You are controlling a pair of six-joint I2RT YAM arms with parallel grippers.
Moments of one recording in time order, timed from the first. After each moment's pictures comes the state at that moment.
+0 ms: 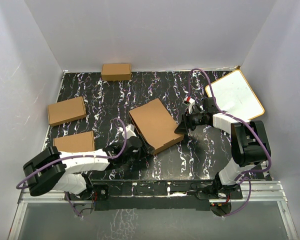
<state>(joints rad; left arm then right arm) -1.05 1.30 0.50 0.12 -0.30 -1.25 0.10 1.64 0.84 -0.20 -0.95 -0.27</state>
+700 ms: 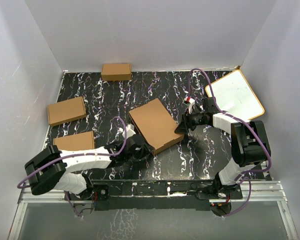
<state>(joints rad) -1.05 1.33 0.55 0.04 -0.29 -1.36 0.10 1.64 0.84 -0.20 -0.95 -0.27</state>
